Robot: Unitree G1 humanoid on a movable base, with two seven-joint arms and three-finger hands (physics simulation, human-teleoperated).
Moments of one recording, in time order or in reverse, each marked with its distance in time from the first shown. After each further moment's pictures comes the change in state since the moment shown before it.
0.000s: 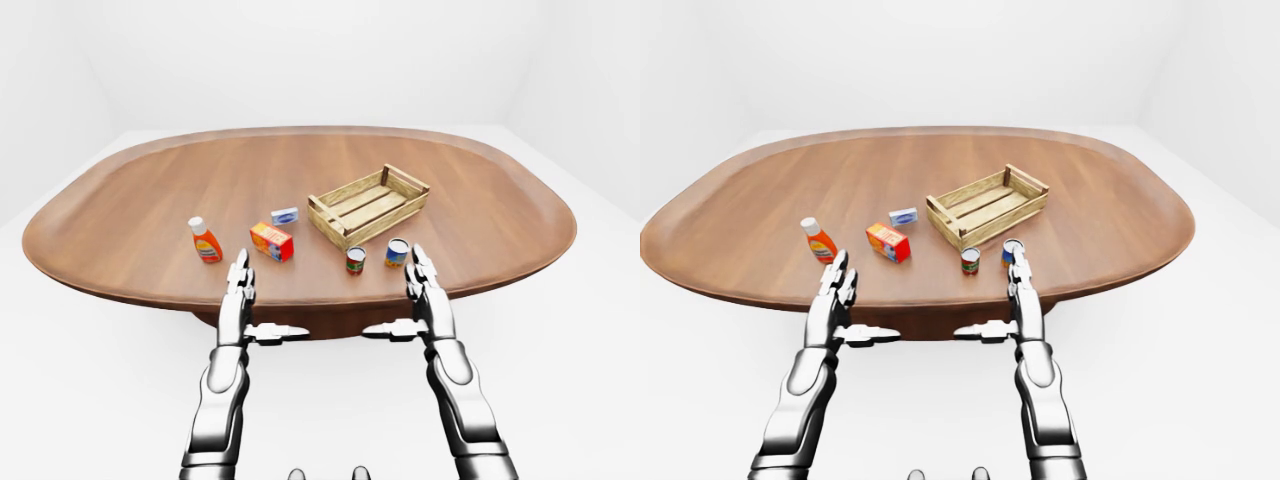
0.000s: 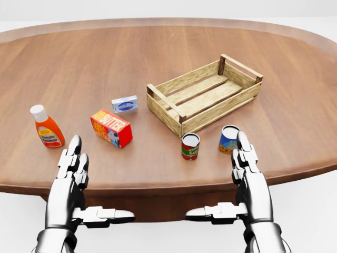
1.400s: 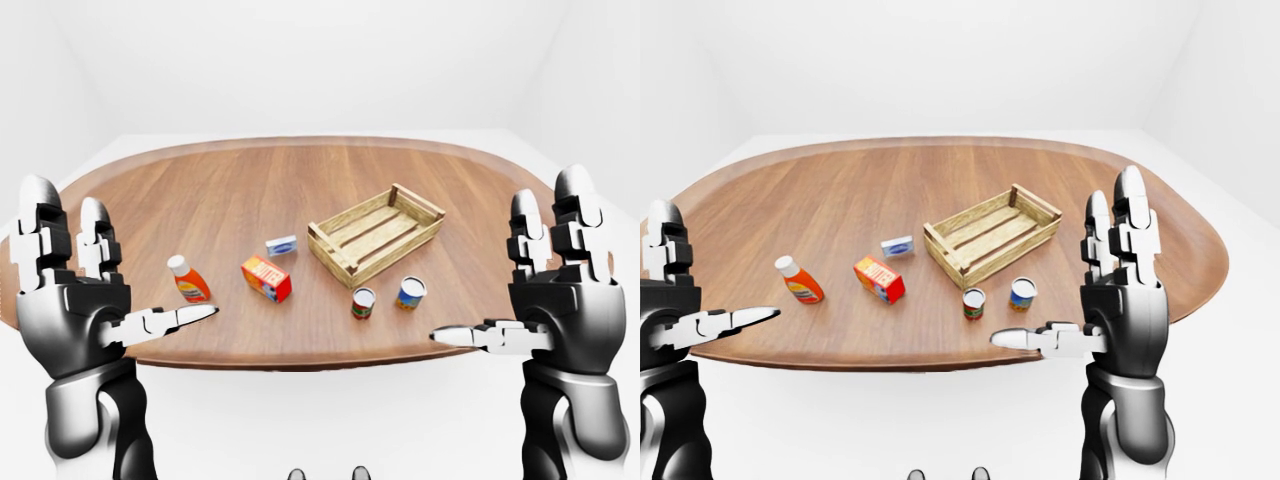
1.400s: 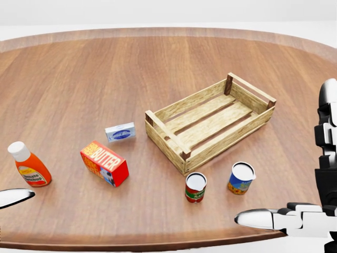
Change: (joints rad) left arm 0.063 0.060 0.383 -0.701 -0.257 0.088 -0.026; right arm 0.155 0.012 -0.204 -0.820 0.103 0.081 0.128
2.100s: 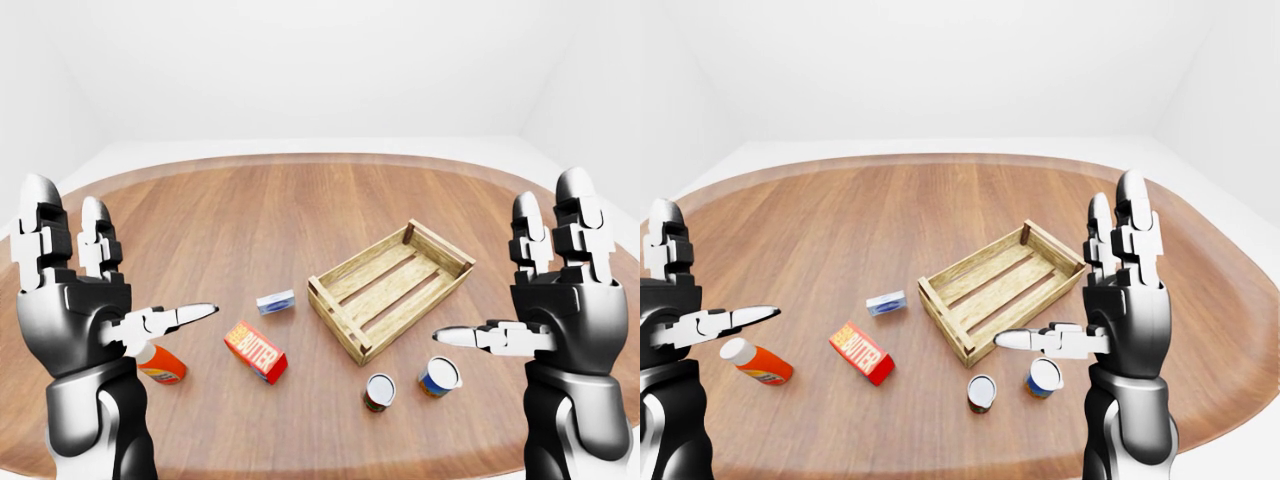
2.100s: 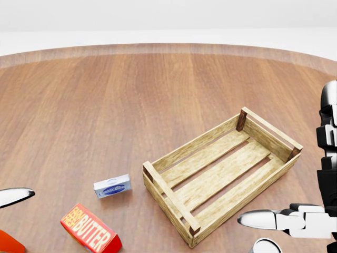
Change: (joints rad) left arm -0.005 0.001 0.001 0.005 -0.006 0.000 -0.001; right arm 0.002 0.000 -0.024 0.008 0.011 0.000 0.017
